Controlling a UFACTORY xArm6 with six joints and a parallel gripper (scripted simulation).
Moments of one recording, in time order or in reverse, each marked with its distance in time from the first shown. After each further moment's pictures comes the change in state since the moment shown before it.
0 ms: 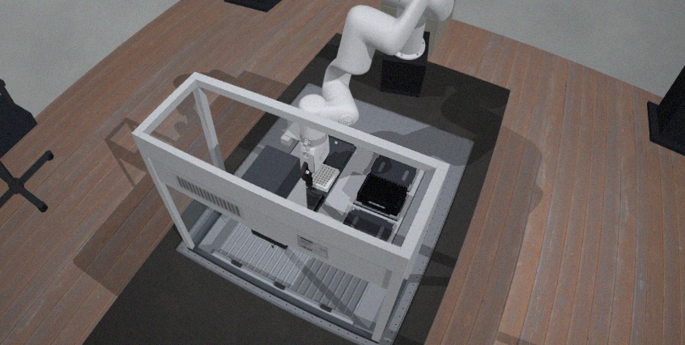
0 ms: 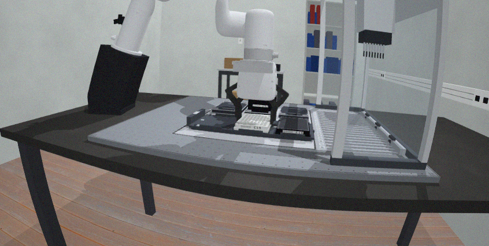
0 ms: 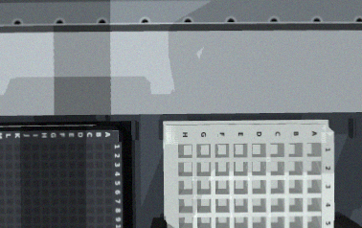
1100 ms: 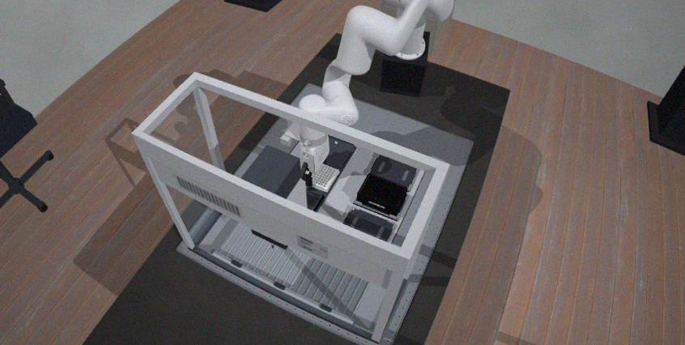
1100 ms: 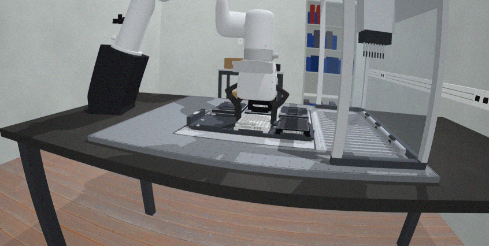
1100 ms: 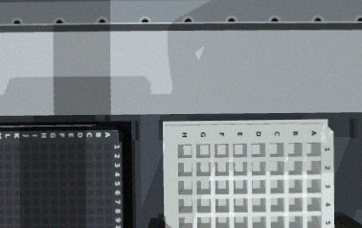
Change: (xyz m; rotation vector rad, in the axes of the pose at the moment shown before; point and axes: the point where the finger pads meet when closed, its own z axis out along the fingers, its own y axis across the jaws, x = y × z) arm 0.000 0.000 0.001 0.001 0.000 0.000
